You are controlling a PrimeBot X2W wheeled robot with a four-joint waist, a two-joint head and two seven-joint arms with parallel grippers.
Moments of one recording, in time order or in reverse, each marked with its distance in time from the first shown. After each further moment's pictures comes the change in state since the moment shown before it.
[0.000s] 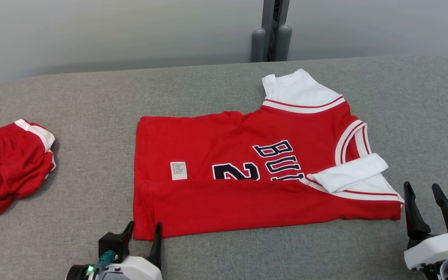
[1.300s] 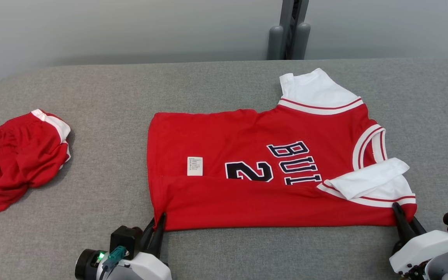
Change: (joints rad) left arm -0.019 0.022 -0.078 -0.064 -0.001 -0.049 -0.020; right arm -0.076 0.019 0.077 0.204 0.191 0.000 0.116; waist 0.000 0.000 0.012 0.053
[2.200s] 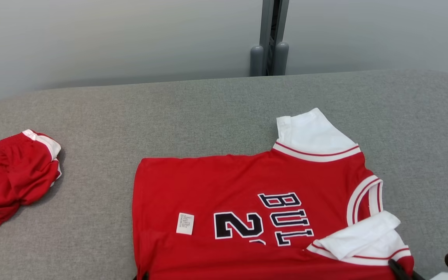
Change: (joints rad) left arm 0.281 0.187 -0.042 -0.290 0.020 0.032 0.134; right arm 0.347 0.042 -0.174 -0.481 -0.065 0.000 0.495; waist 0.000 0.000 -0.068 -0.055
